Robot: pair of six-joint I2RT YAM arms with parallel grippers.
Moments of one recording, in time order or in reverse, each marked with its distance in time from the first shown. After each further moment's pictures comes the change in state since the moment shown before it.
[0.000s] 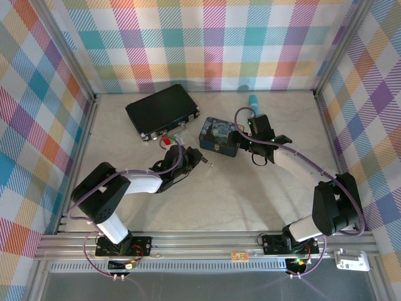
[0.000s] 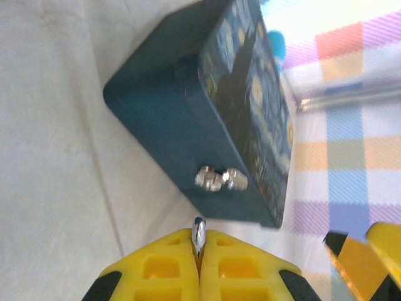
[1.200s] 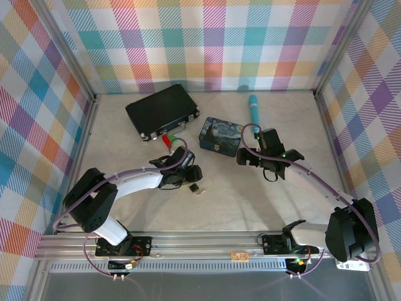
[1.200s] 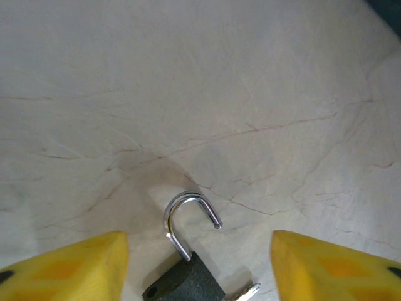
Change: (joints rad) left arm -0.048 -0.099 0.163 -0.808 -0.005 0.356; right arm -0.005 -0.220 -0.182 -0.108 0.077 -0.145
